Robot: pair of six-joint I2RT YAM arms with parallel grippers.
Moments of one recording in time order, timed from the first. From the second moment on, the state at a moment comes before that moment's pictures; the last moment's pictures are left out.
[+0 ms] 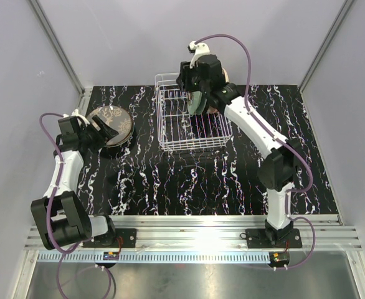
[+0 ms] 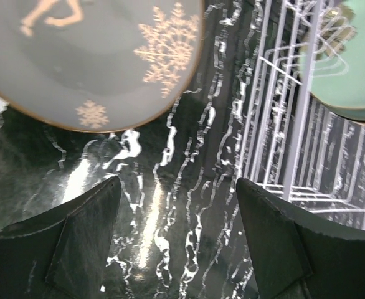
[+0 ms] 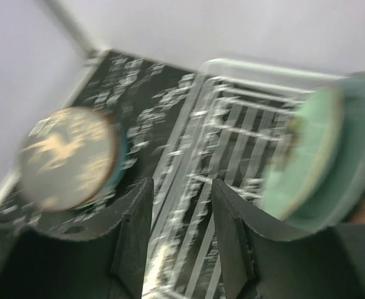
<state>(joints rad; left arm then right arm) 0.28 1.28 0.89 -0.30 0.44 -0.50 0.58 2.00 2.07 -0.33 0.10 0.20</state>
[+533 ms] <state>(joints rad) 0.37 1.28 0.89 -0.34 0.24 -0.49 0.73 2.28 2.22 -0.29 -0.31 0.39</state>
